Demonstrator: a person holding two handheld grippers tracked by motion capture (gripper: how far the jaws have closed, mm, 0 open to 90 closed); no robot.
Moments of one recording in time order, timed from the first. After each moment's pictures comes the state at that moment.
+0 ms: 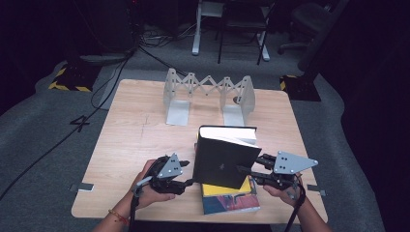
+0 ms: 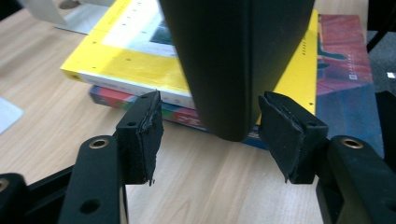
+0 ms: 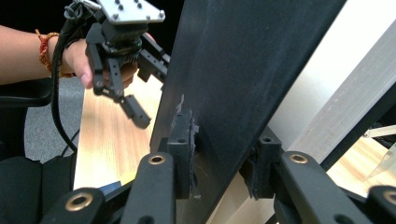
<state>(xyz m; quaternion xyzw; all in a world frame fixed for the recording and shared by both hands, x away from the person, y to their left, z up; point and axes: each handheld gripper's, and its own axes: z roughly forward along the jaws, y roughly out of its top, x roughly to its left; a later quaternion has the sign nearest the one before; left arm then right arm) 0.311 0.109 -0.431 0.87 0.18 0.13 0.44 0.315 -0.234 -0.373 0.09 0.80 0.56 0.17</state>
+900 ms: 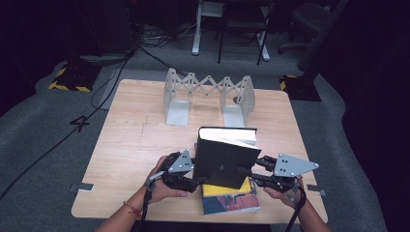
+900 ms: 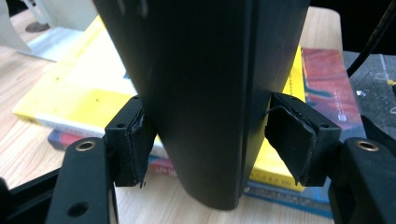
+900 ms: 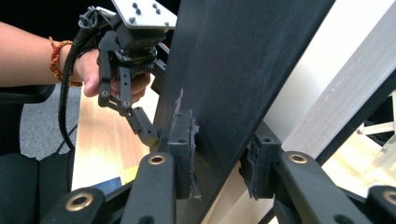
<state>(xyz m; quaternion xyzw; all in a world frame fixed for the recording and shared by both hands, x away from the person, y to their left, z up) 0.329 0.081 -0.433 0.85 0.16 0.10 0.49 0.309 -0.236 -0.375 0.09 0.81 0.56 0.18</state>
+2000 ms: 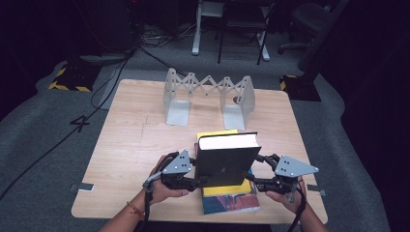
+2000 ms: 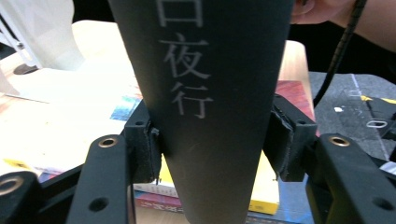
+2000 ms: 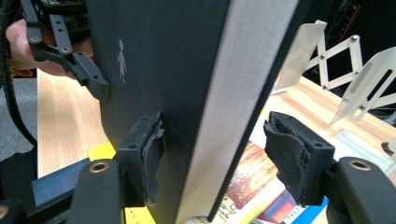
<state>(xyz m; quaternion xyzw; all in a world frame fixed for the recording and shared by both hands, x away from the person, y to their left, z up) 0.320 0.085 -0.421 0.83 0.12 0.09 0.53 0.310 -0.247 -0.399 0.18 0.80 0.54 0.20</state>
